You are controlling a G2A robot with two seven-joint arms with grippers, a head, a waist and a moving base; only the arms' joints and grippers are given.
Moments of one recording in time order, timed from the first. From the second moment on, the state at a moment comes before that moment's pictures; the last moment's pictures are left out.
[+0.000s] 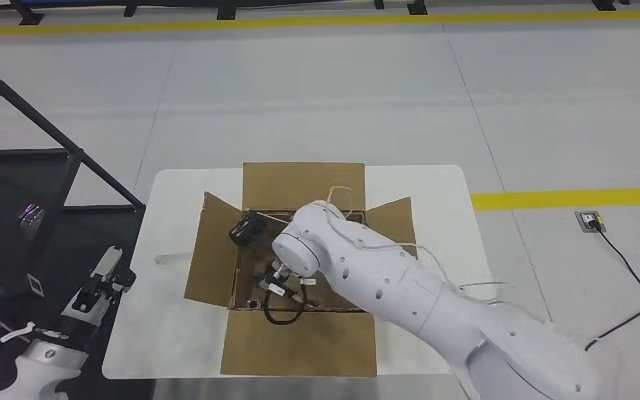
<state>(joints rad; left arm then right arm) 1.62 -1.12 -2.01 -1.95 -0.14 -0.08 -0.44 -0.07 -1.68 0.28 -0.89 -0.52 0.00 1.19</state>
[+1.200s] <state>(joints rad) 1.65 -1.11 -1.89 -2.01 0.14 0.02 -0.46 -0.13 -1.91 0.23 -0.41 -0.58 -0.07 1.02</state>
